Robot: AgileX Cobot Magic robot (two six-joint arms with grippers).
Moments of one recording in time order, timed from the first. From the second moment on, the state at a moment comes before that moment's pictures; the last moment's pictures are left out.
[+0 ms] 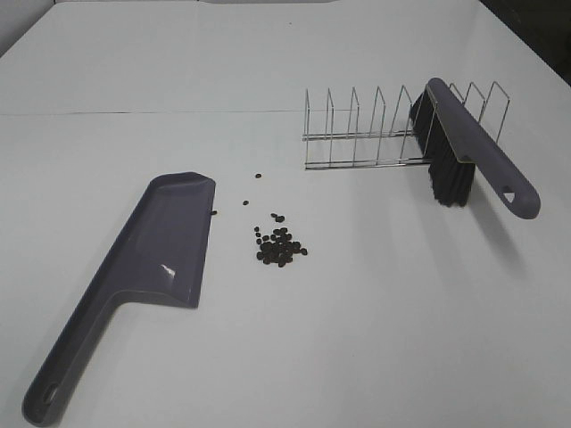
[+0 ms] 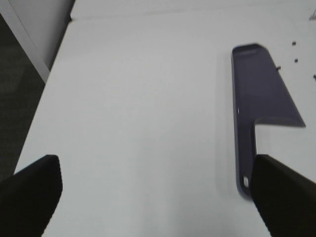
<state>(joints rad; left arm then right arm) -0.03 0.12 -0.58 0.00 1.14 0.06 0.01 0.00 -0.46 0.02 1.12 -0.01</state>
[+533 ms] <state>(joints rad) -0.03 0.76 -0.70 0.00 1.21 0.06 0.01 0.00 -0.46 0.02 1.12 -0.01</state>
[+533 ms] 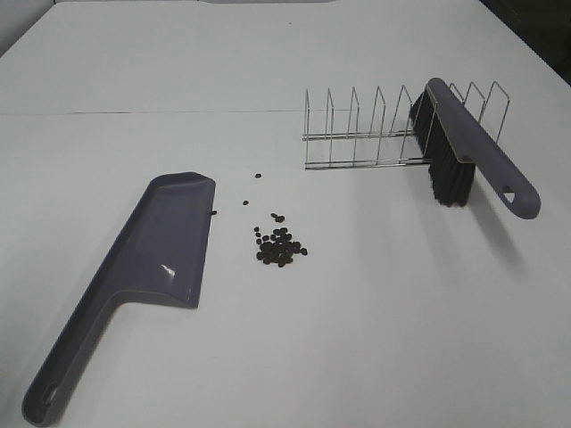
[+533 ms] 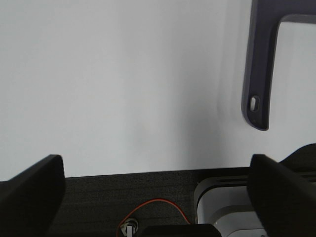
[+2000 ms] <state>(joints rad) -0.44 1.75 -0.80 0.00 0.60 -0.28 0.01 0.00 -0.46 0.02 1.12 -0.01</state>
